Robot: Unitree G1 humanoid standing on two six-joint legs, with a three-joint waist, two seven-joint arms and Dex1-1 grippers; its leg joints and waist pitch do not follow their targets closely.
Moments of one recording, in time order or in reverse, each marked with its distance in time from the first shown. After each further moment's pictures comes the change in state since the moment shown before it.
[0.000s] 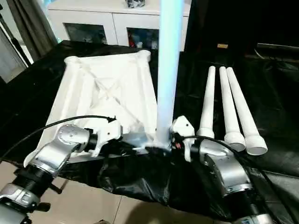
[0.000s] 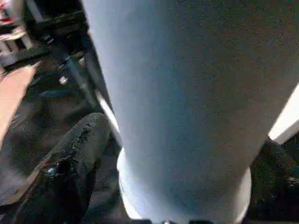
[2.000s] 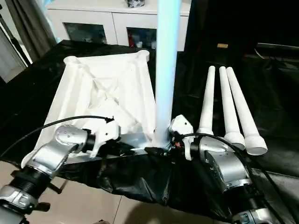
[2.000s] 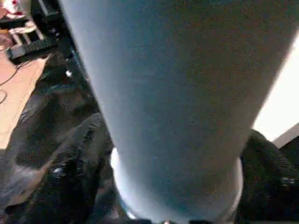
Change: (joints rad) left arm 0.017 0.012 0.014 -0.023 0.005 0.010 -0.005; right arm -0.041 0.007 0.014 0.035 -0.015 0.018 0.045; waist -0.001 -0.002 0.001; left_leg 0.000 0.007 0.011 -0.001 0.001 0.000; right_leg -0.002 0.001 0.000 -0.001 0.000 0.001
